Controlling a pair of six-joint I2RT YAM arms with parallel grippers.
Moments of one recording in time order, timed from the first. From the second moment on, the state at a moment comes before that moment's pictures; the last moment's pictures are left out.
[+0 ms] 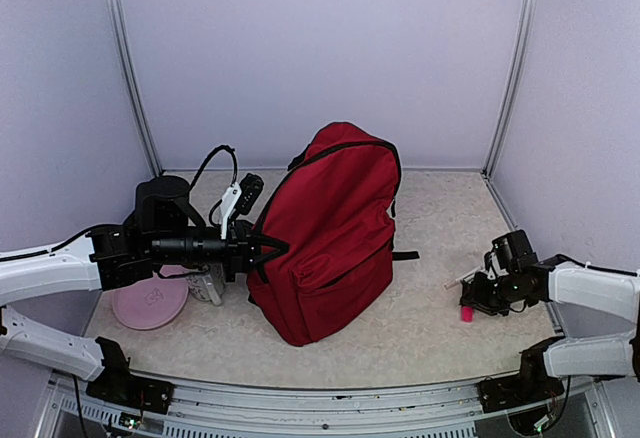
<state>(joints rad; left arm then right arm) -0.90 1.10 0.78 0.04 0.36 -0.13 0.25 1.08 0.40 -0.37 -0.11 0.64</state>
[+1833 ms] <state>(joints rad) -0.89 1.10 0.78 0.03 0.35 -0.13 1.06 1.37 1.03 -0.23 0.05 -0.72</state>
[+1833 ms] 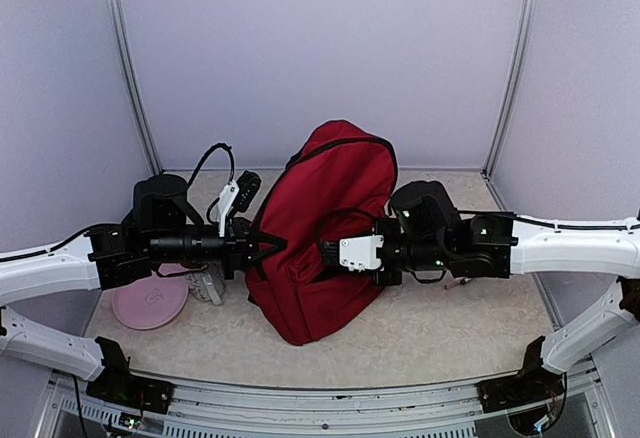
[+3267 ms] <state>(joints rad) -0.89 1.10 0.78 0.03 0.36 -0.13 1.19 1.38 1.01 -0.15 0.37 -1.74</state>
